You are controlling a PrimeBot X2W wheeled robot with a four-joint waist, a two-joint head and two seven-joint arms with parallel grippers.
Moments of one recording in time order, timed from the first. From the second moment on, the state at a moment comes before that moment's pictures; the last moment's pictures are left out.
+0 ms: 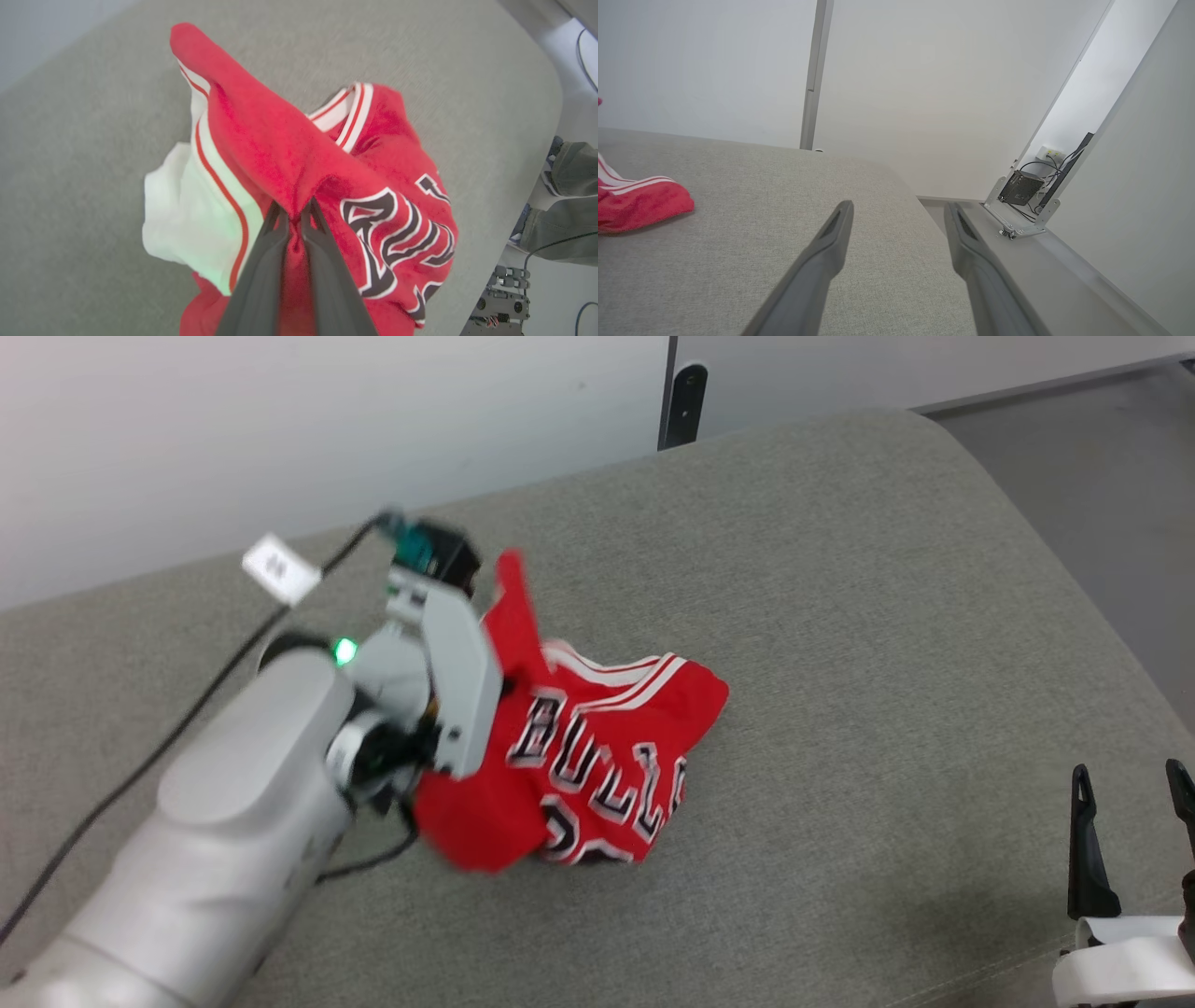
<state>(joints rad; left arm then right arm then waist) -0.92 0.40 -0.78 0.55 -0.91 -0.09 0.67 -0.01 -0.05 -0.23 0.01 -0.16 0.13 -0.26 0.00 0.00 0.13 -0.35</state>
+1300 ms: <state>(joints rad) -0.84 0.45 -0.83 0.53 -0.88 -0.11 0.57 0.00 -0.05 -0.16 0.03 -0.19 0.13 -0.26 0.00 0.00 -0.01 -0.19</state>
